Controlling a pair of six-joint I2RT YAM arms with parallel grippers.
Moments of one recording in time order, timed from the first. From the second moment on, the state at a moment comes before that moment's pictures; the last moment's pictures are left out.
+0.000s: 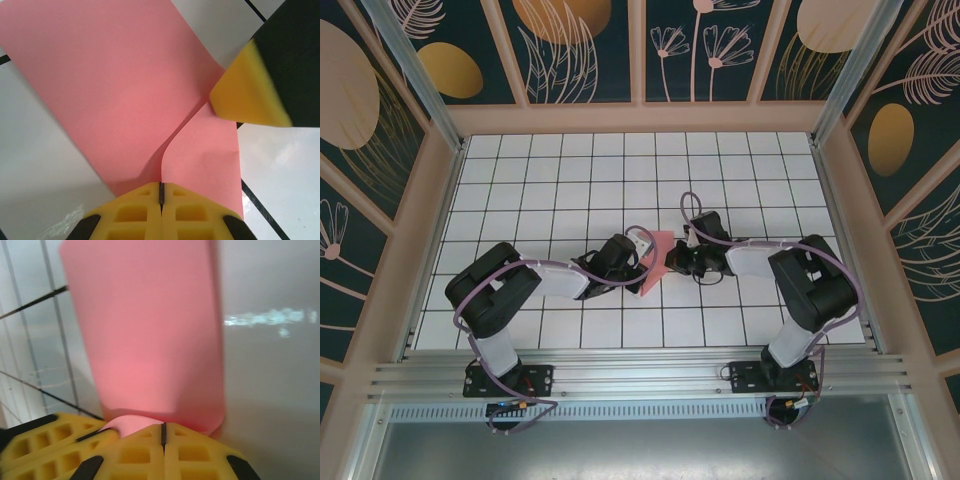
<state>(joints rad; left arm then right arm) -0.82 1.78 0.74 0.24 0.10 -0.29 0.51 1.69 0.71 0.02 -0.46 0.80</state>
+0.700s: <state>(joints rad) -0.82 1.78 0.74 0.24 0.10 -0.29 0.48 1.67 0.71 0.01 -0.43 0.78</state>
